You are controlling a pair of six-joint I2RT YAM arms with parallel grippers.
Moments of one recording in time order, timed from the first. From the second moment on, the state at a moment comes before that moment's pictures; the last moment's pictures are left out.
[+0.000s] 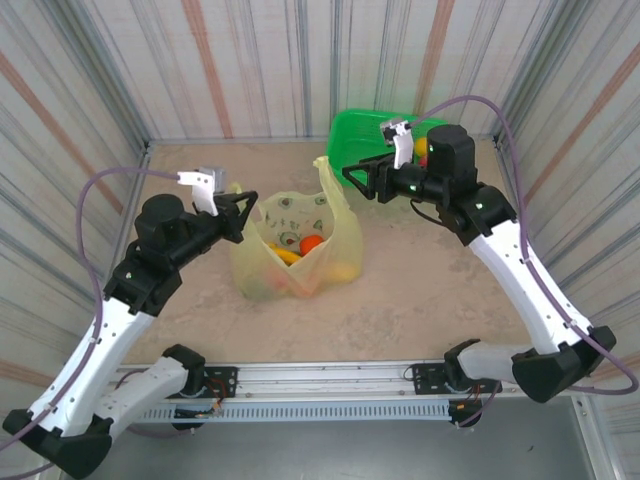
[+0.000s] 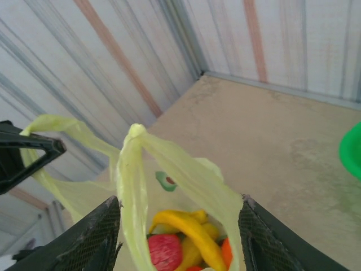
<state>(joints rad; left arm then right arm) -0.48 0.83 1.02 -0.34 0.21 -0.35 0.48 1.24 1.45 -0.53 -0.42 0.24</state>
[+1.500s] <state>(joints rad) -0.48 0.65 0.87 -0.24 0.26 -0.26 0.91 1.71 1.67 -0.37 -0.35 -0.12</state>
